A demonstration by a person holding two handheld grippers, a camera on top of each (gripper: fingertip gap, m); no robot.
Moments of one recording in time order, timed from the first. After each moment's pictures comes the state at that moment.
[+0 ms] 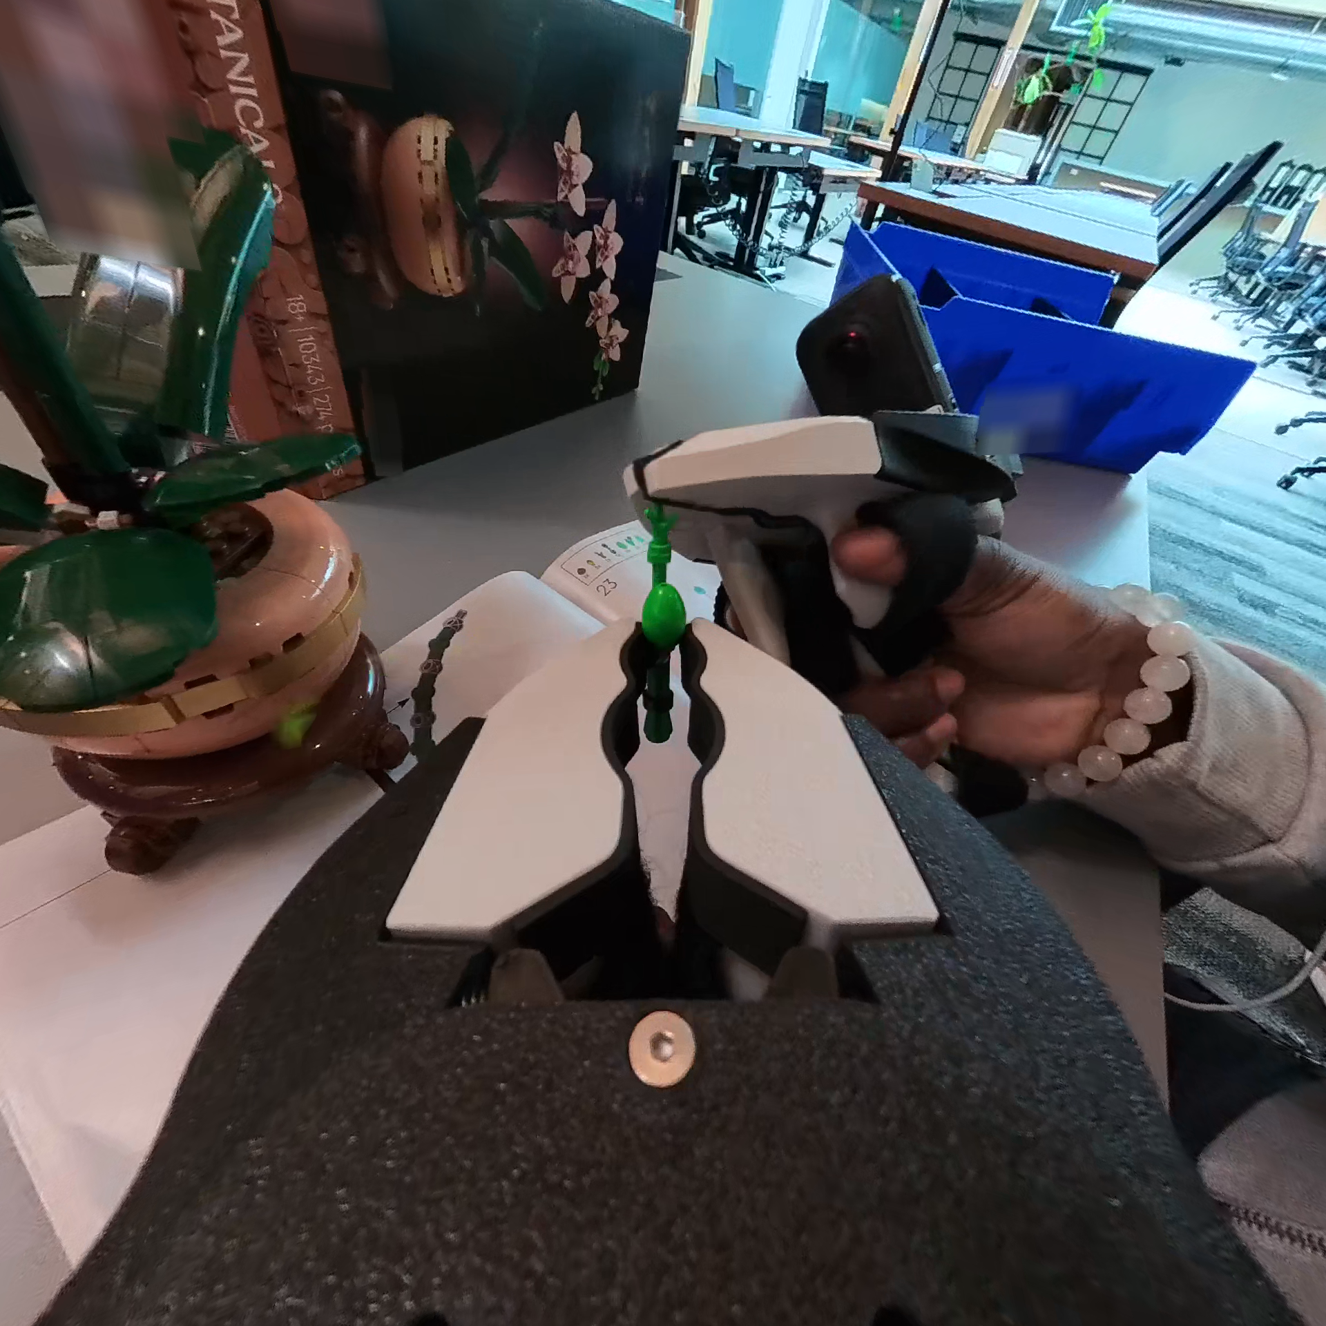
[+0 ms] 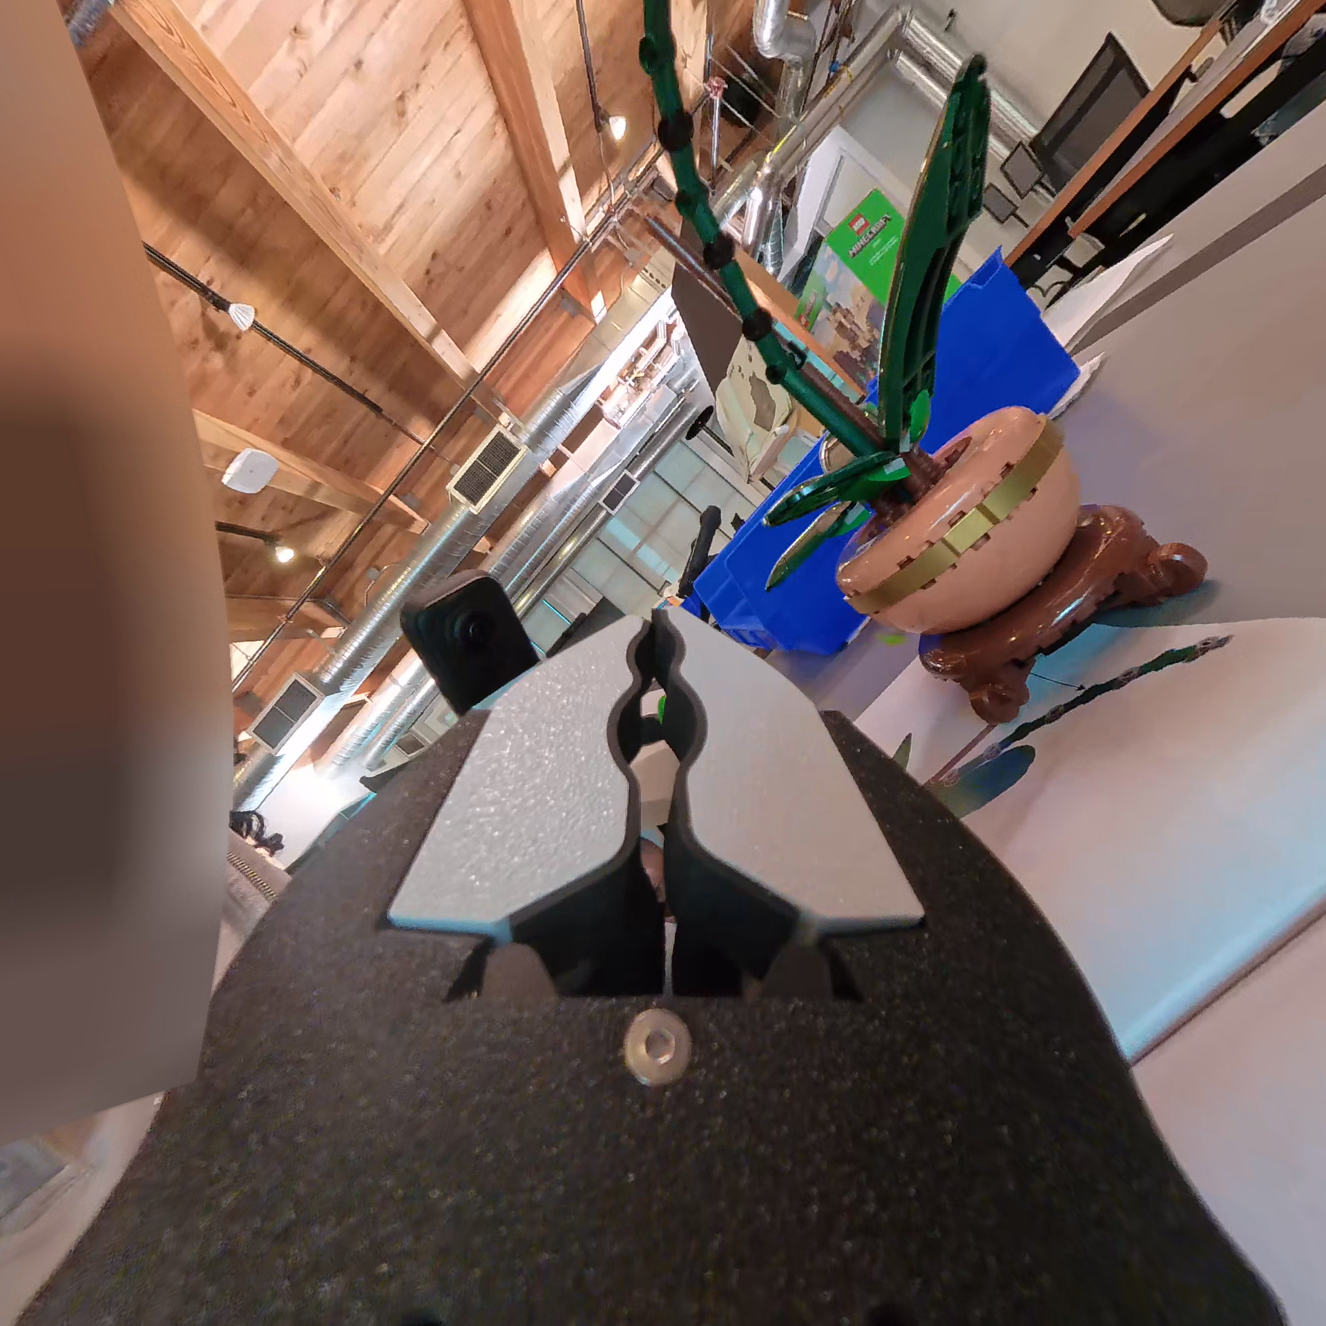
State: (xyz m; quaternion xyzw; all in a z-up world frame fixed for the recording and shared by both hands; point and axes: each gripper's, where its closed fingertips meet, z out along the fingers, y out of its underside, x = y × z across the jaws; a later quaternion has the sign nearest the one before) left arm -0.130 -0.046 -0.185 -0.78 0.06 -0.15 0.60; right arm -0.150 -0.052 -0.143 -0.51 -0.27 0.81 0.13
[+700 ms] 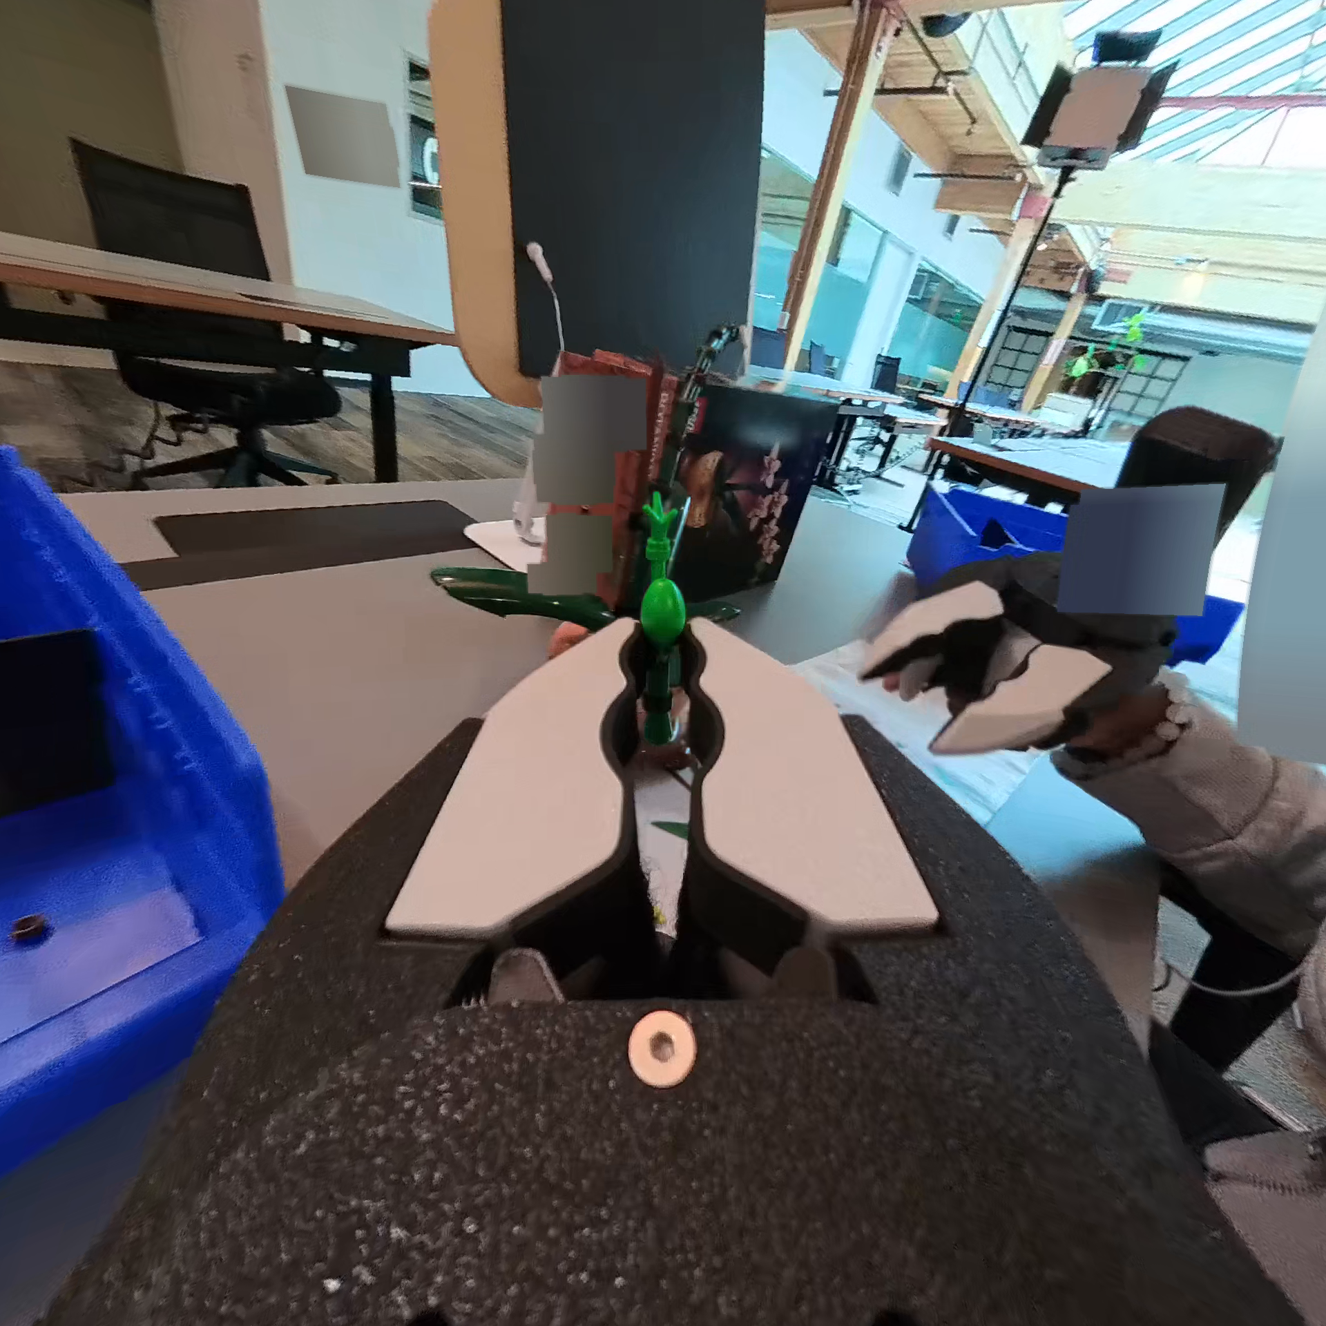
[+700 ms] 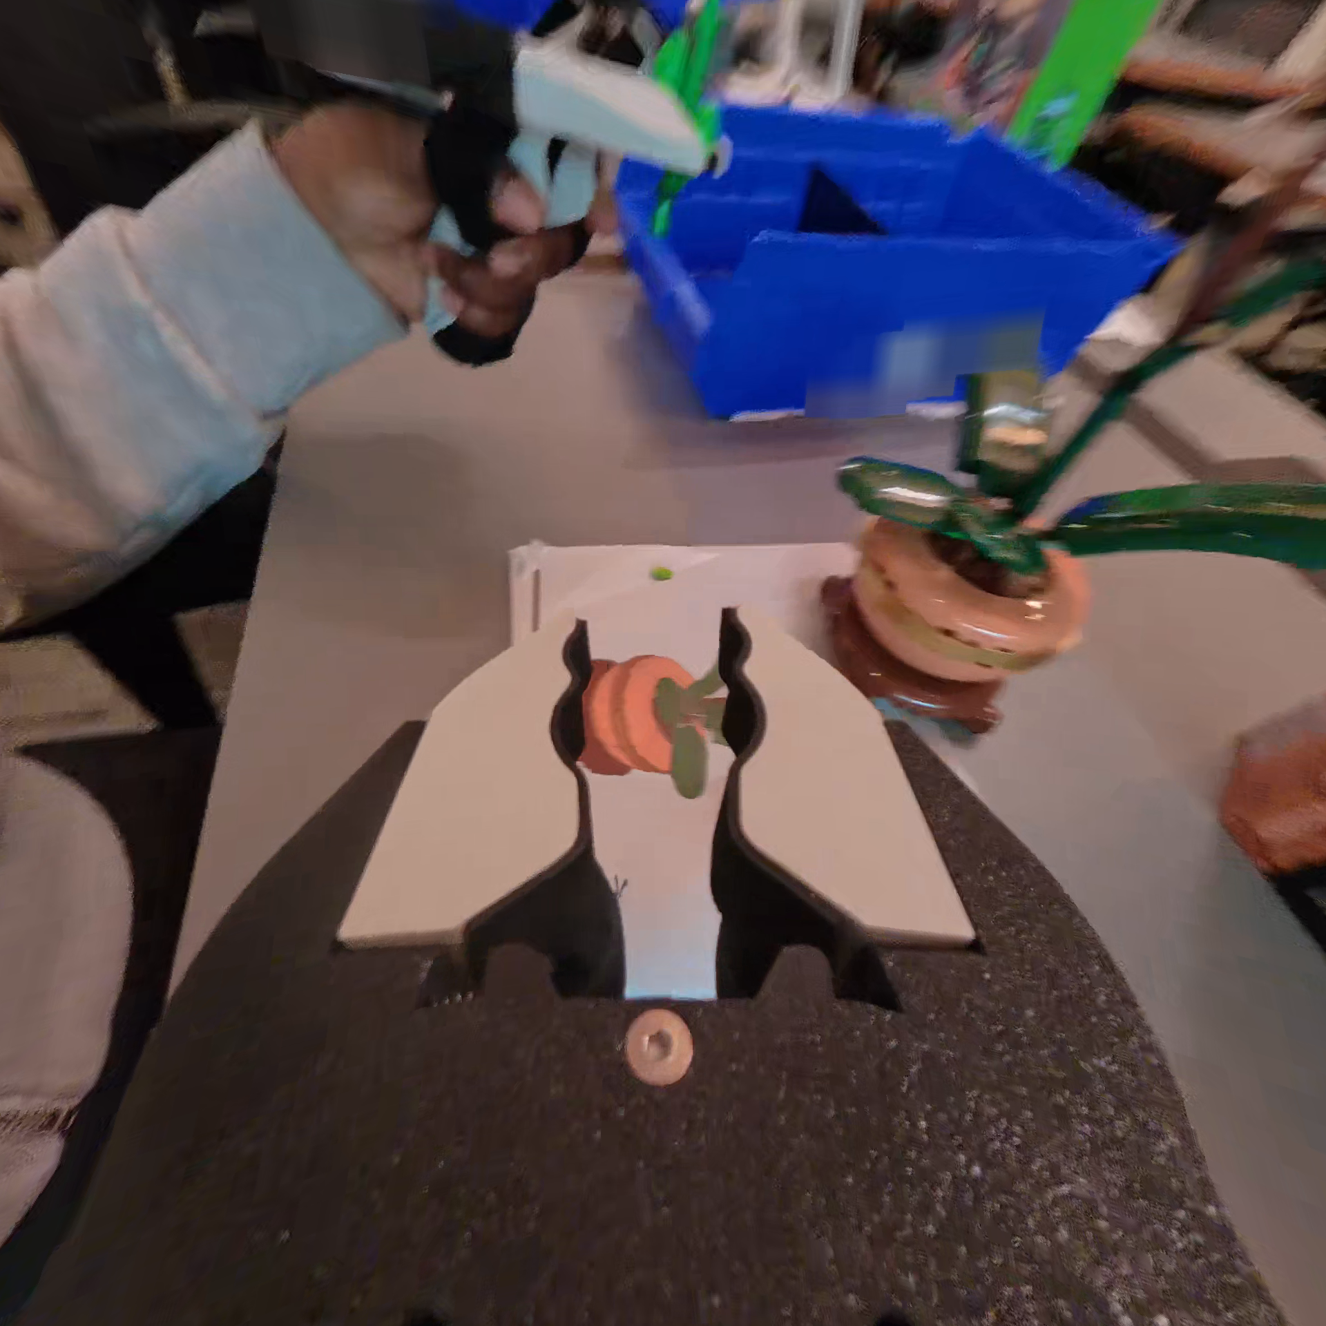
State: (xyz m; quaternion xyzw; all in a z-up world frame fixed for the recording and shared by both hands) left arm -0.260 -0.139 -0.102 -0.70 -0.03 -0.11 0.71; right arm -0.147 -0.102 -0.170 -0.41 -0.72 0.45 0.33
